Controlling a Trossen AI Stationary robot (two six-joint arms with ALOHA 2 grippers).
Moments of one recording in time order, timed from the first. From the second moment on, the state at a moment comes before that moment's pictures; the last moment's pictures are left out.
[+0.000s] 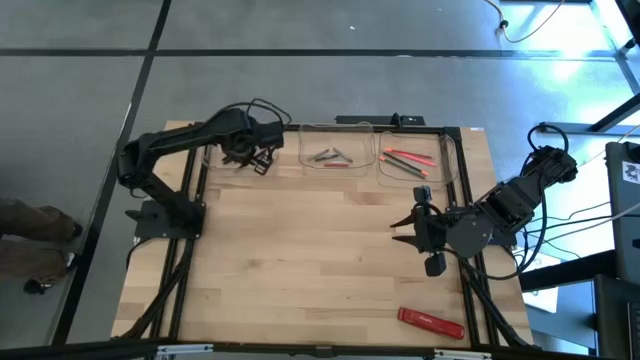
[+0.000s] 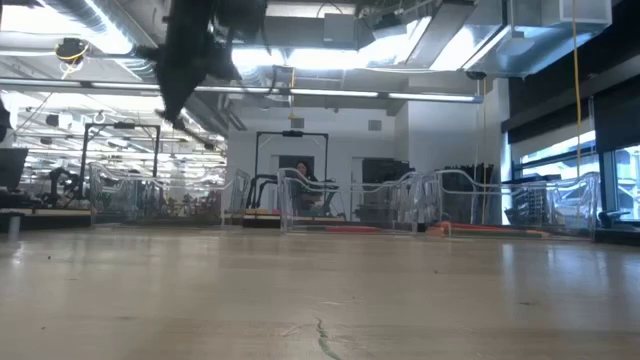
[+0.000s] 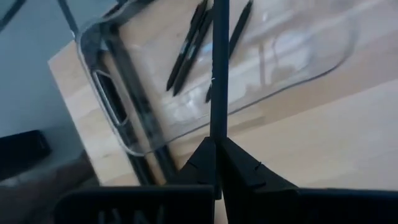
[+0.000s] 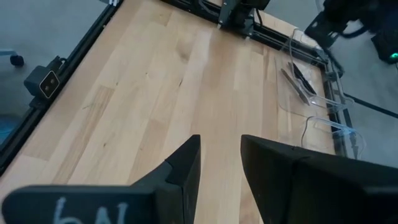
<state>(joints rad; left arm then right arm) 0.40 1.53 1.46 -1.56 -0.39 -0.75 0.64 1.22 1.44 -0.98 0.54 0.08</state>
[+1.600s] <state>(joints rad) 0.52 1.39 1.12 -1.00 -0.27 -0.32 0.64 1.12 1.44 -1.05 0.75 0.32</state>
